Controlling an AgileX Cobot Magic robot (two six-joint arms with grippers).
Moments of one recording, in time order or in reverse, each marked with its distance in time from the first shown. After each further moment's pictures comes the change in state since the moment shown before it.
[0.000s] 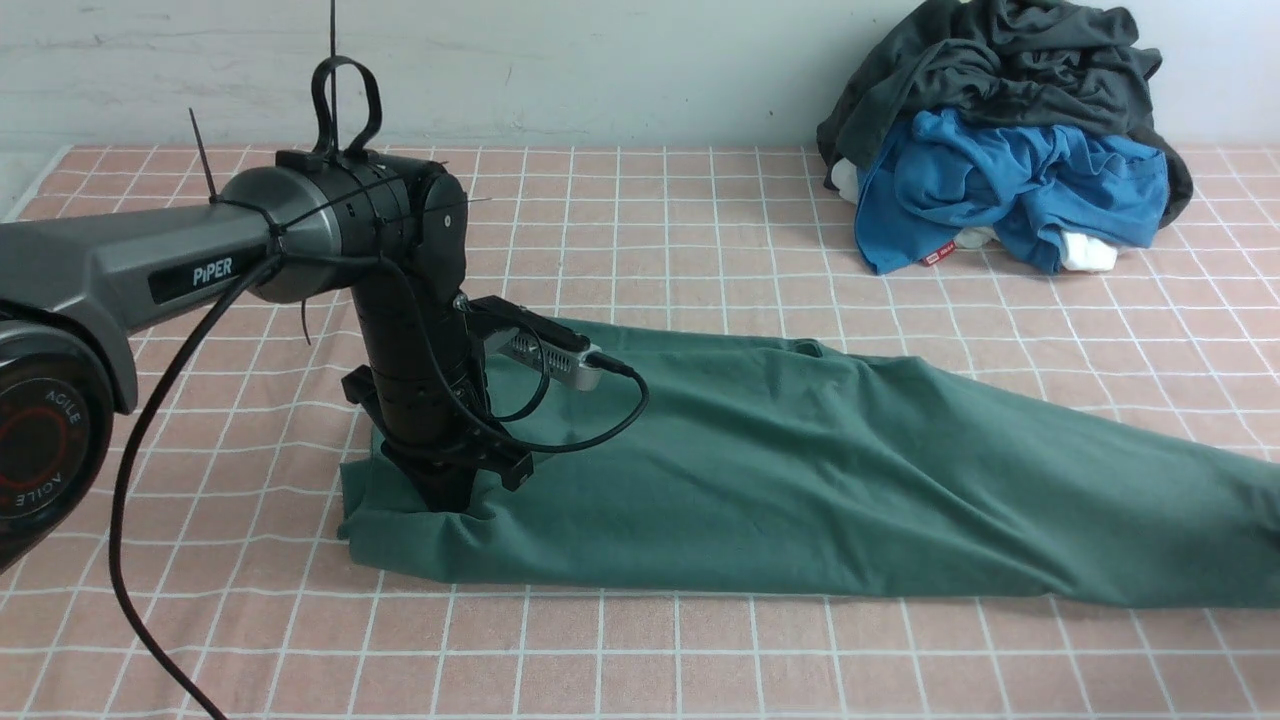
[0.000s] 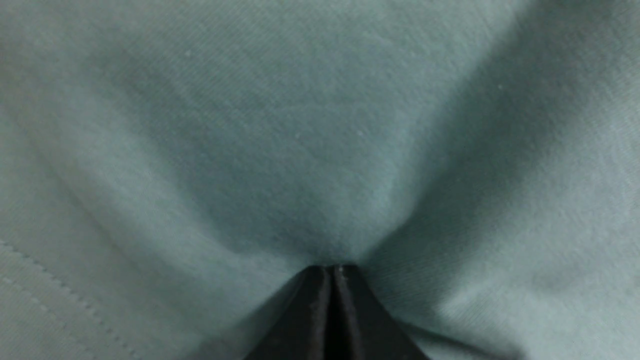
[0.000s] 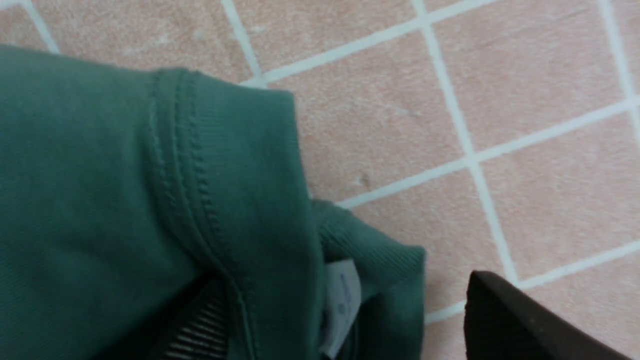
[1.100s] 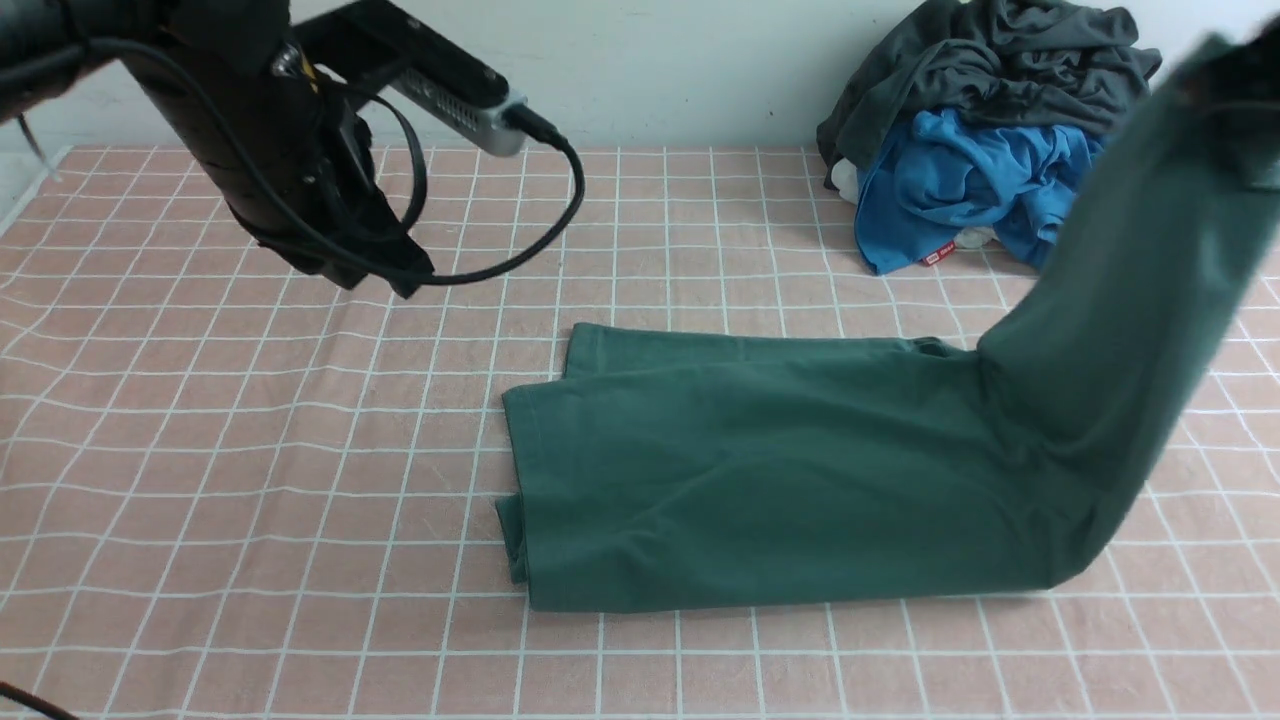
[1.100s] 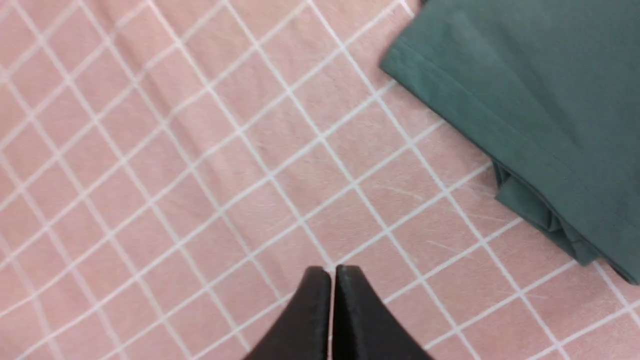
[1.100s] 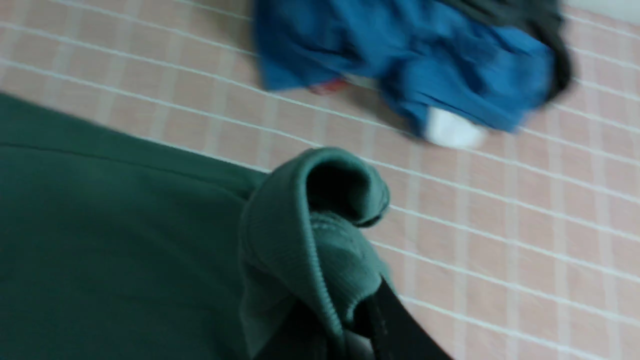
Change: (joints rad) right arm 0.586 -0.271 -0.547 -0.024 0.283 -0.111; left arm 0.000 -0.493 0.005 0.203 -0.019 -0.014
